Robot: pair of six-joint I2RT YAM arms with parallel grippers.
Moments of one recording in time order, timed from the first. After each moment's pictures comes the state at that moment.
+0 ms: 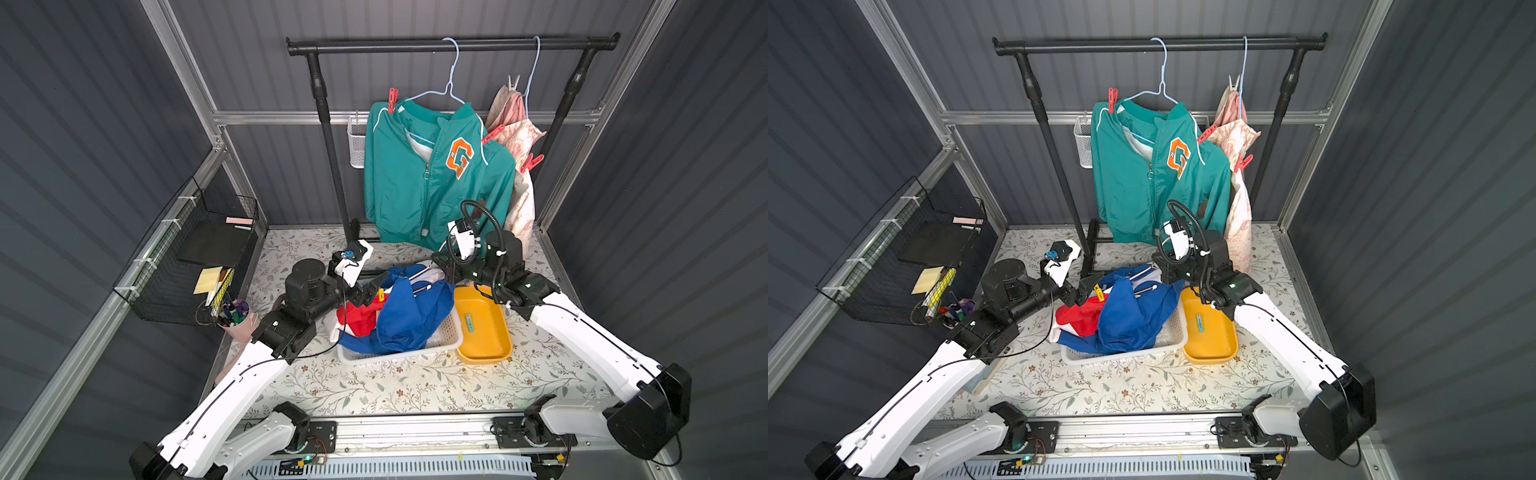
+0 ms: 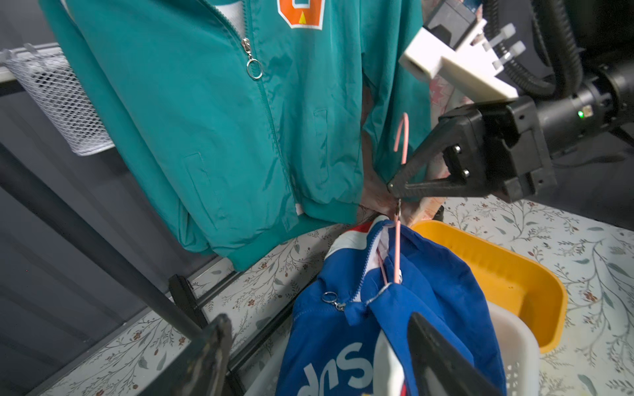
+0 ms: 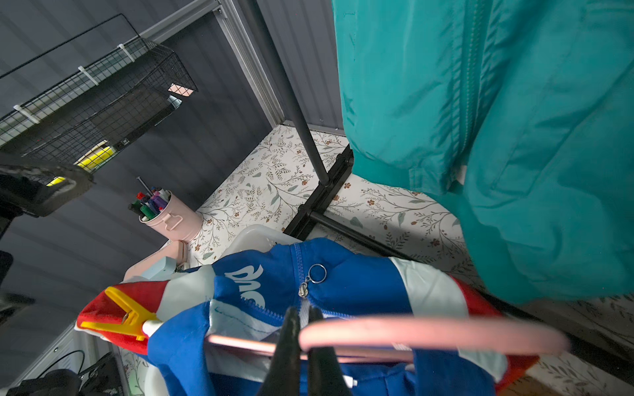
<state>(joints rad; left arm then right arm) -0.52 0.98 1.01 -0.23 0.23 0.21 0.51 1.30 1.16 -0.21 -0.34 0.24</state>
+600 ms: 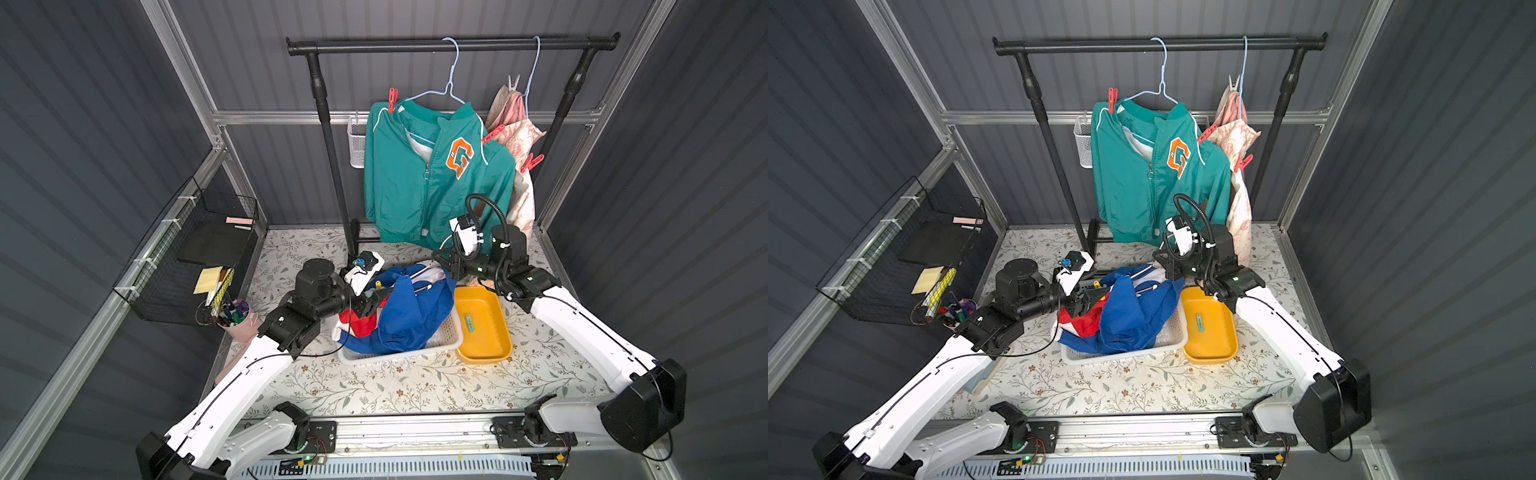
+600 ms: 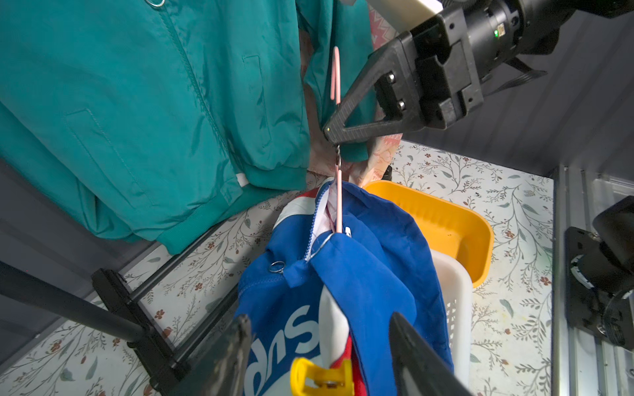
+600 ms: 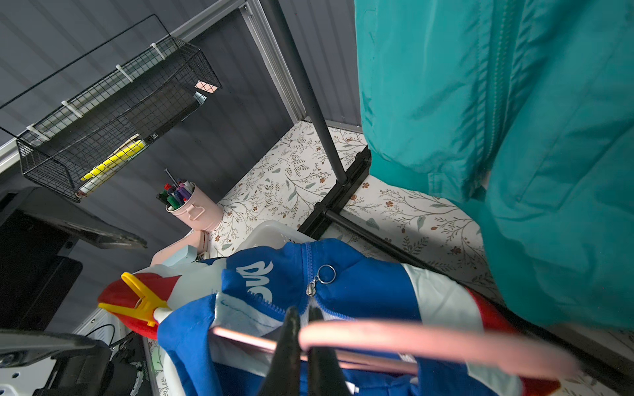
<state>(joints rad) -0.51 1.02 1.00 -0.32 0.38 0.24 0.44 1.33 1.18 -0.21 -0.49 0.22</state>
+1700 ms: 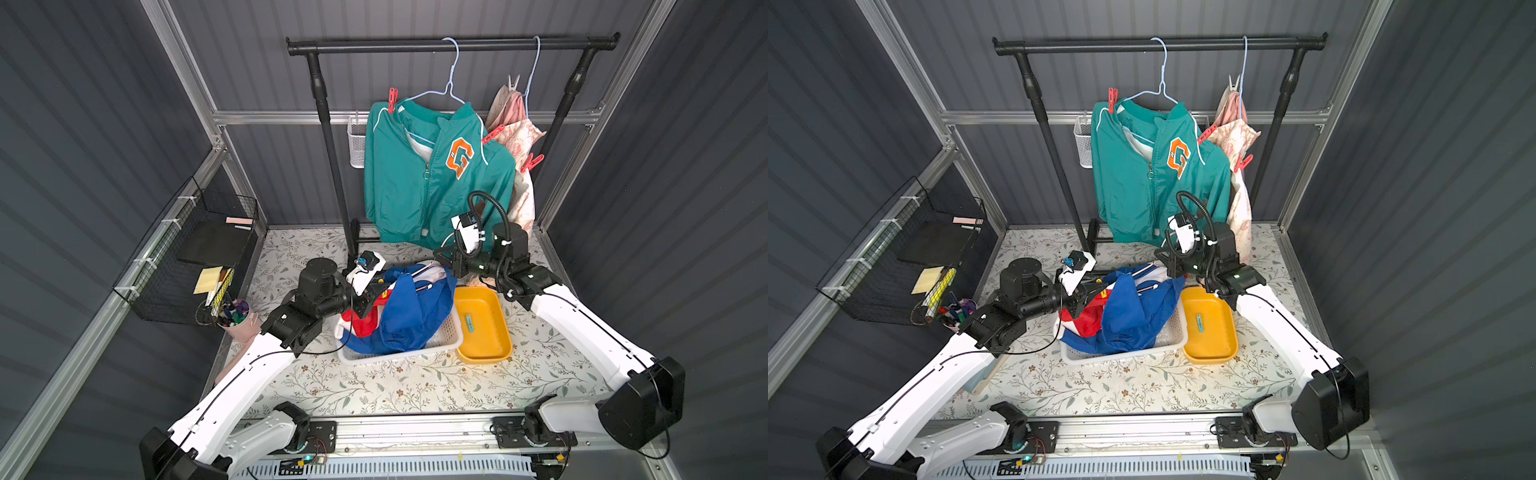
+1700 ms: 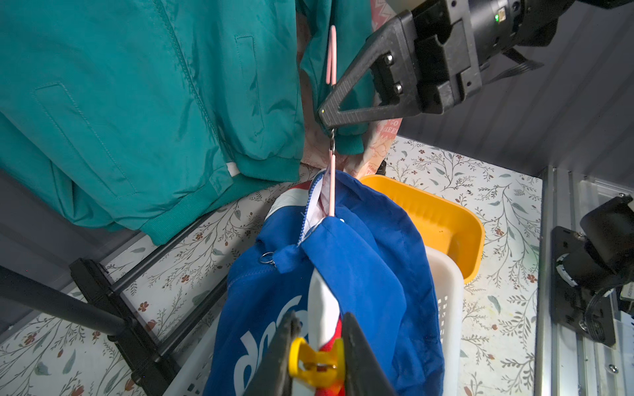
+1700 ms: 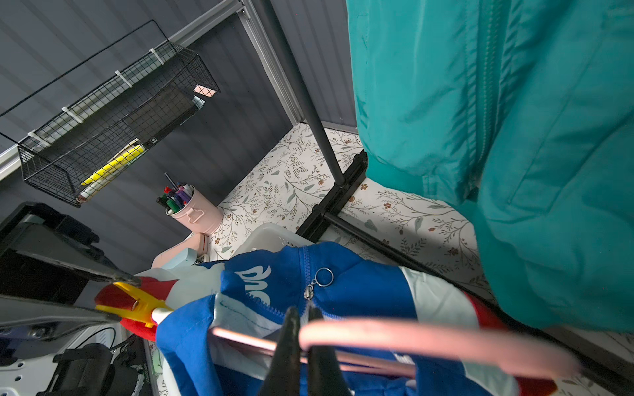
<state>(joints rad) -0.51 1.04 1.00 -0.33 0.39 0.20 0.42 1.35 1.19 -0.21 -0.51 0.23</state>
